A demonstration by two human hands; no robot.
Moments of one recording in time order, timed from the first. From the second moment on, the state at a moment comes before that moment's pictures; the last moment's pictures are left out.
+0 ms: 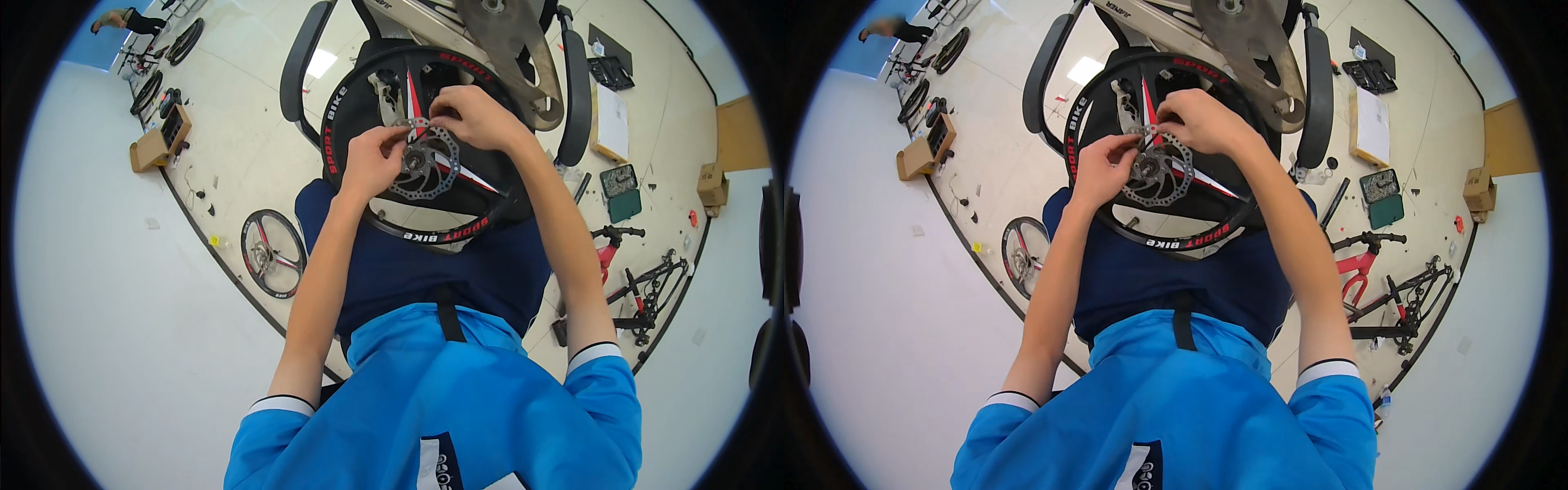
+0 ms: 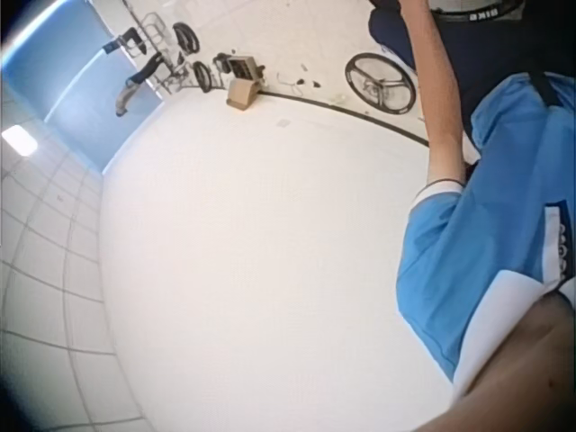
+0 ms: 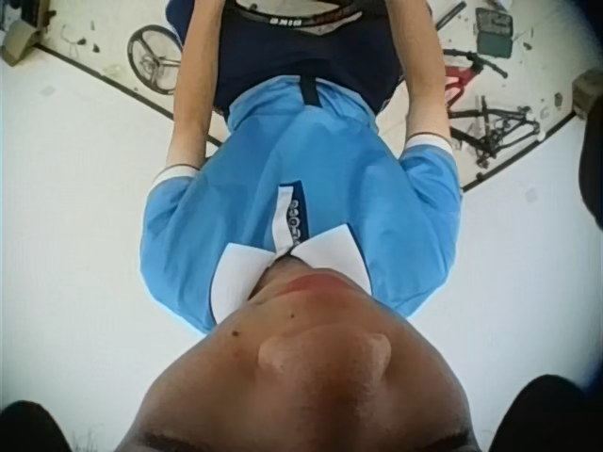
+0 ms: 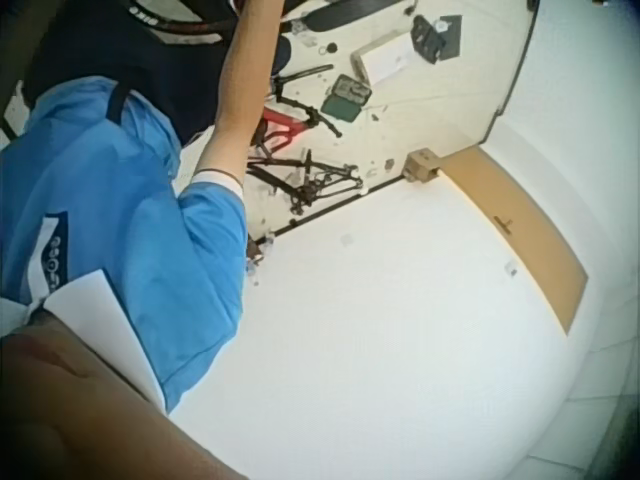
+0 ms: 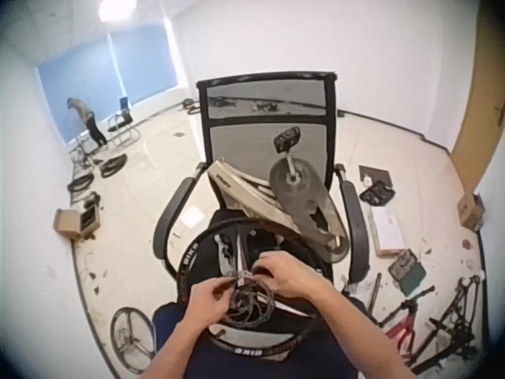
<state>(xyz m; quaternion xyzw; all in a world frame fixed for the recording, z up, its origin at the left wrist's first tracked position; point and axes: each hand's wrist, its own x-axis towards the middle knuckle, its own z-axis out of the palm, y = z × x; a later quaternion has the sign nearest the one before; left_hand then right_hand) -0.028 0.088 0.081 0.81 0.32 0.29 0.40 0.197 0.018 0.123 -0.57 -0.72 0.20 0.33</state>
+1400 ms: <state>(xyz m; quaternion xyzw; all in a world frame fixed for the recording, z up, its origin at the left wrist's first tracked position) -0.016 0.075 0.072 0.82 0.36 0.26 0.37 0.212 0.087 0.127 -0.58 -0.75 0.31 0.08</state>
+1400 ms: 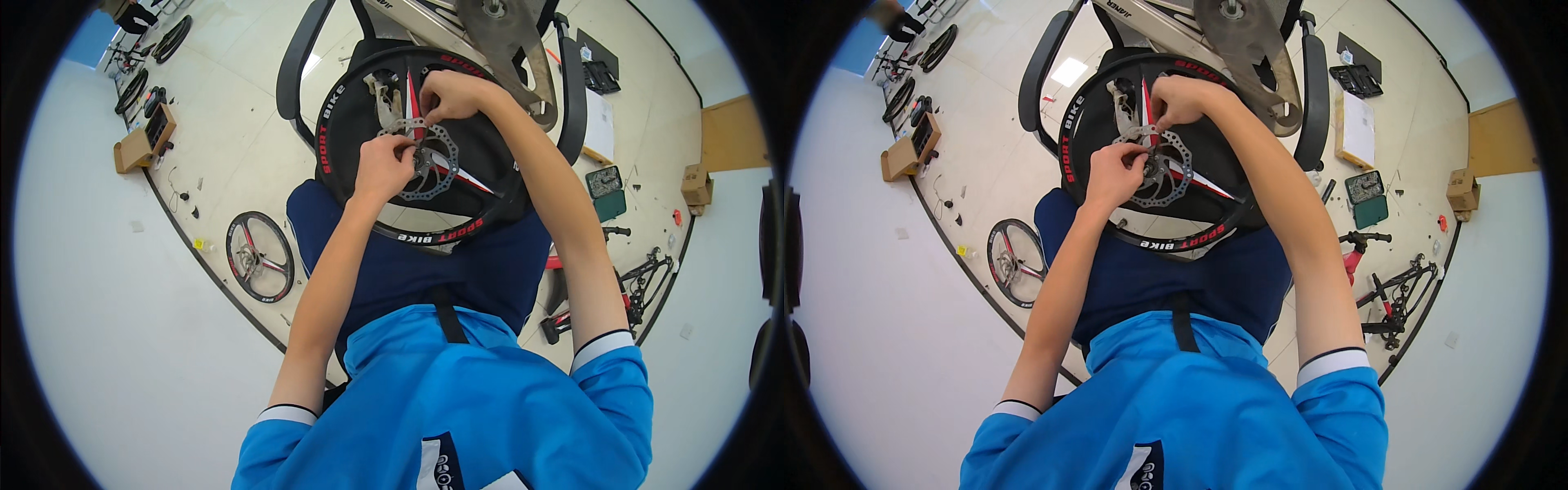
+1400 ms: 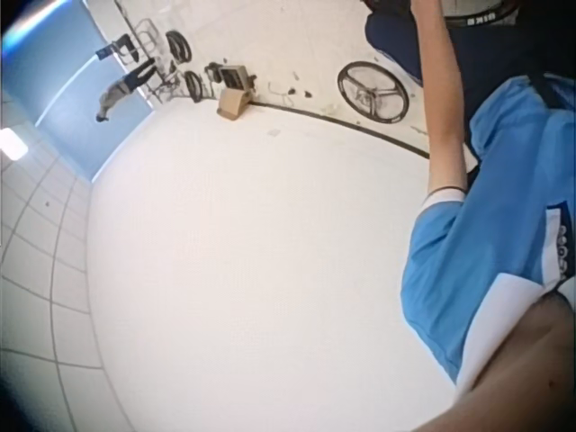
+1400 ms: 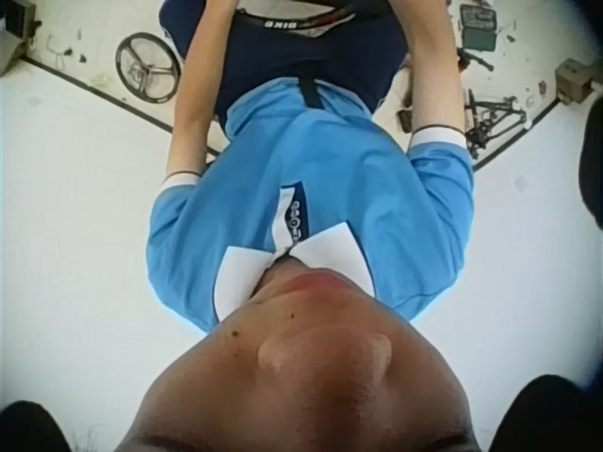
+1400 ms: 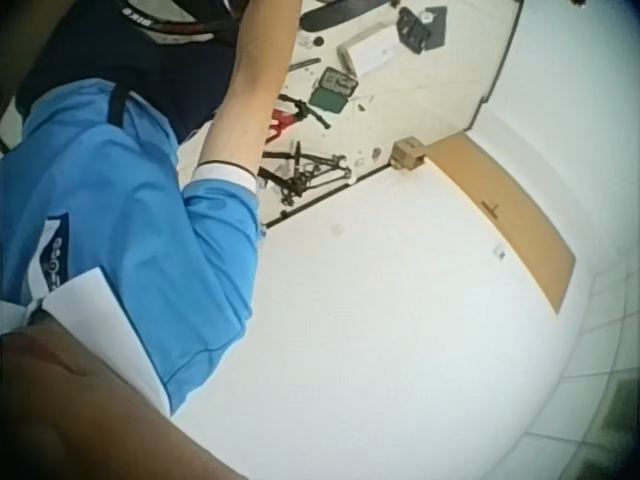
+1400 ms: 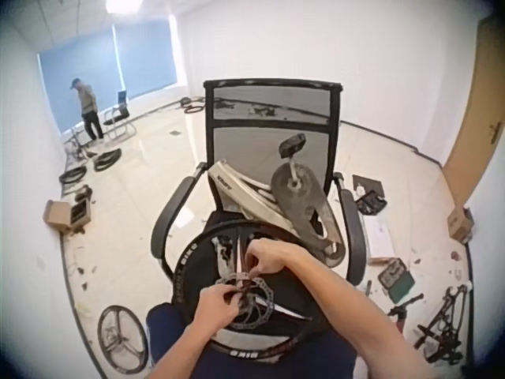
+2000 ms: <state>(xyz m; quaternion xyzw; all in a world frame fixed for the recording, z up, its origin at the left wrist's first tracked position) -0.039 0.088 0.074 0.82 0.35 0.26 0.37 0.175 0.097 0.124 -0.56 -0.64 0.45 0.27</state>
